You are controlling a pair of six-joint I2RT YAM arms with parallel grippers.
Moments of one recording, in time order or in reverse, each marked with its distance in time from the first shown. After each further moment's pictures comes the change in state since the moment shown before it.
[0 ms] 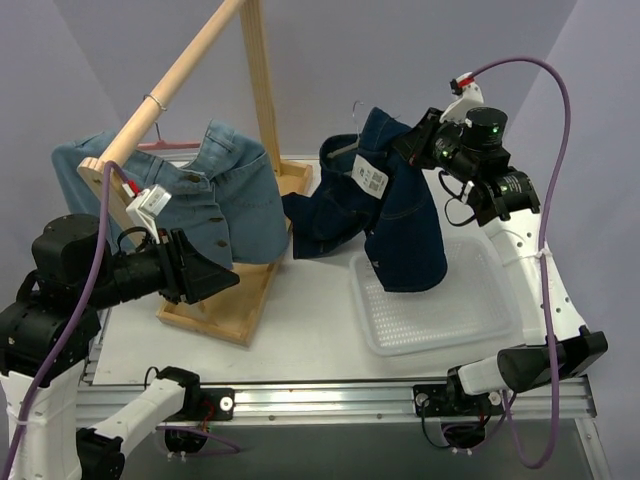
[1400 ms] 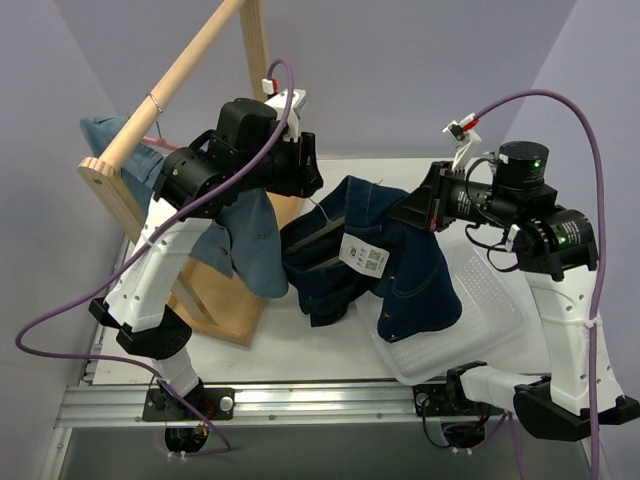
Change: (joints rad) left arm -0.437 0.830 0.743 0.007 -0.665 0.177; right arm 0.035 -0.225 0.071 -0.473 -0.456 -0.069
